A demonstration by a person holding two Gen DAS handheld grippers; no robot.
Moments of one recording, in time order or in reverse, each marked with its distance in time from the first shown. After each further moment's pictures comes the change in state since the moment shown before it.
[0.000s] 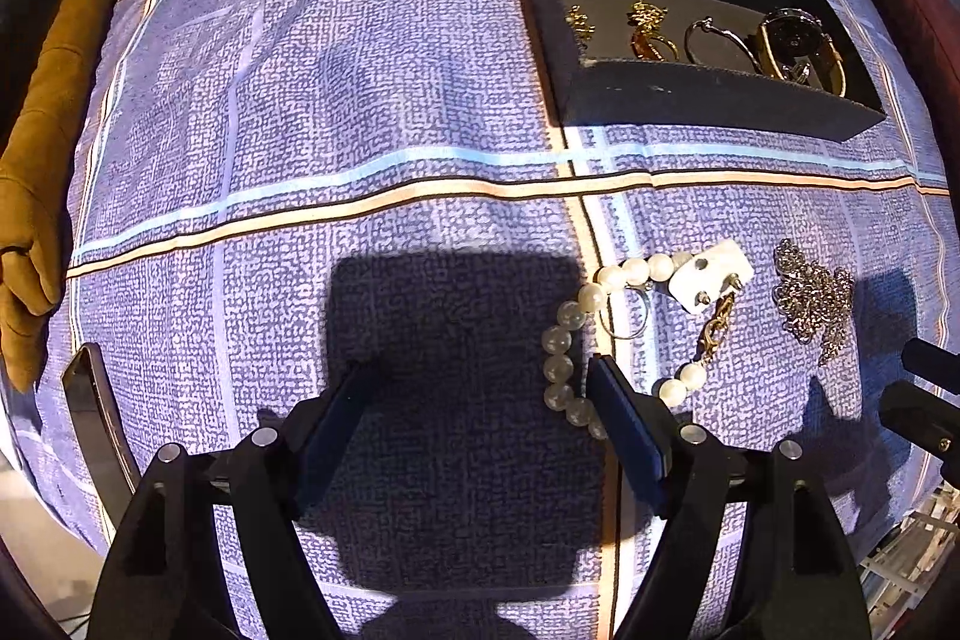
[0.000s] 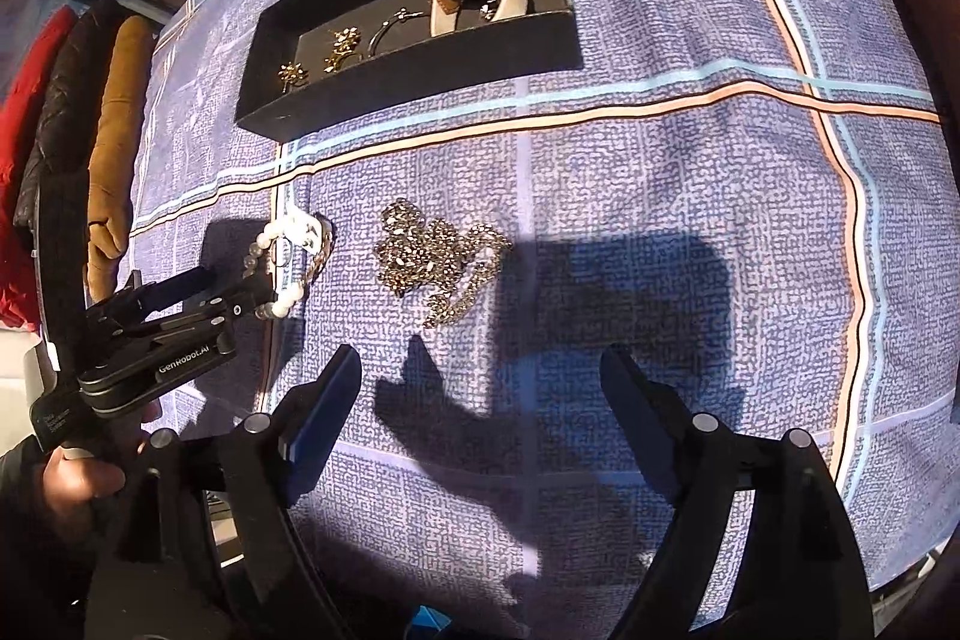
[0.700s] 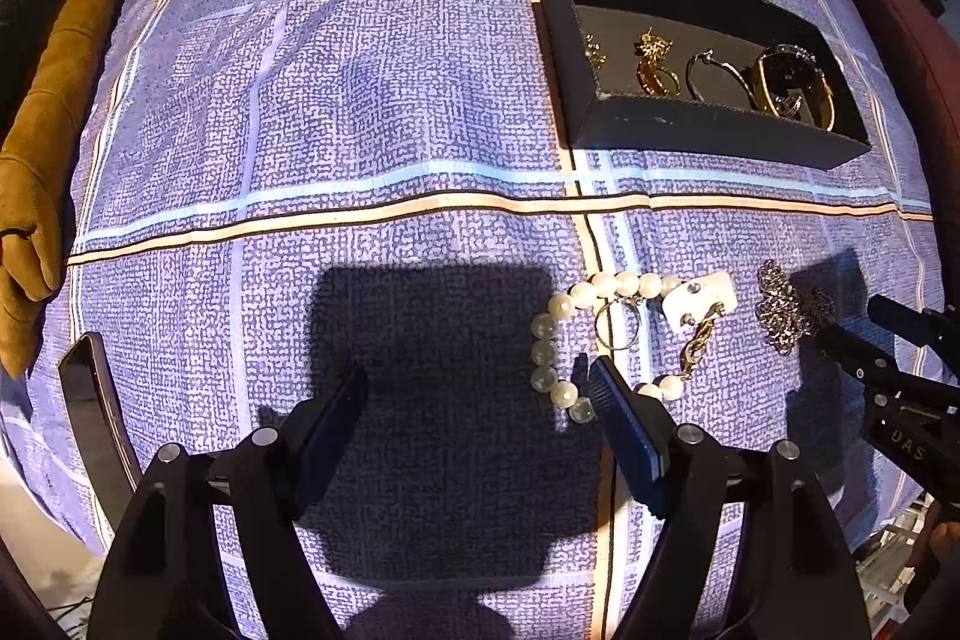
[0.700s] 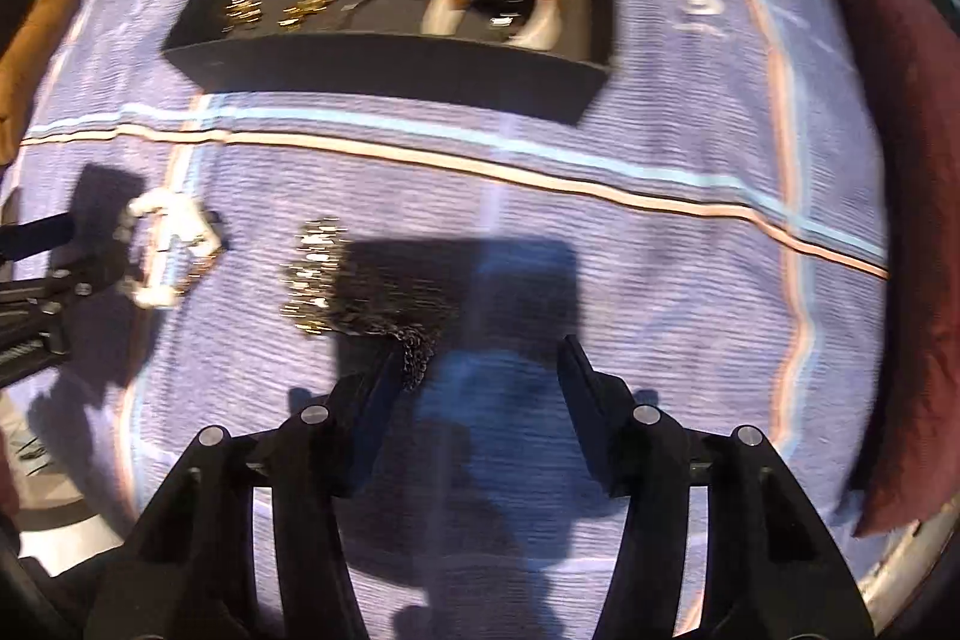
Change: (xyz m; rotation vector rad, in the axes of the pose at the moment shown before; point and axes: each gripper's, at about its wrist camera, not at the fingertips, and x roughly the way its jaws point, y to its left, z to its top) left arm -0.024 0.023 -0.001 -0.040 -0.027 -0.045; right arm 0.032 0.020 0.020 -0.228 -0.007 -0.370
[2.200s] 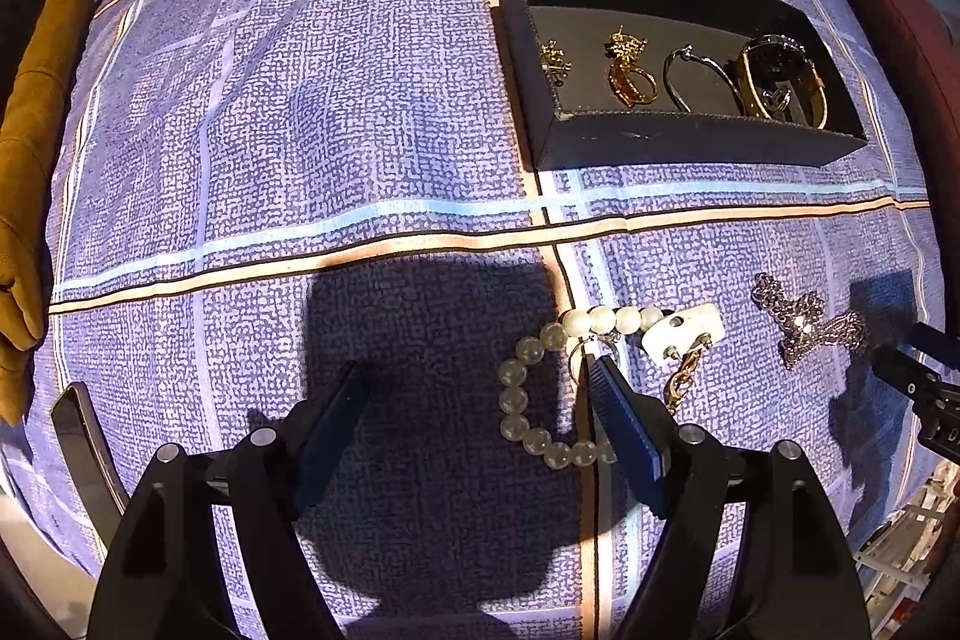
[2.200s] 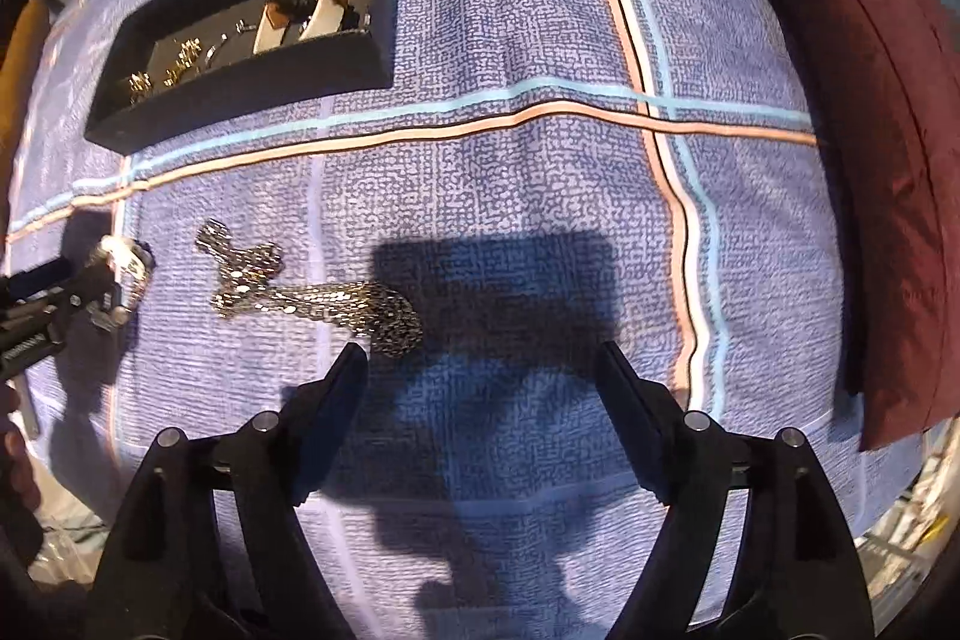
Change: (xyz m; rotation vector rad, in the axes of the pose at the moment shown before) left arm 0.009 -0.038 0.009 0.056 0.012 -0.018; right arm -0.017 -0.081 -0.025 0.242 0.019 0.055
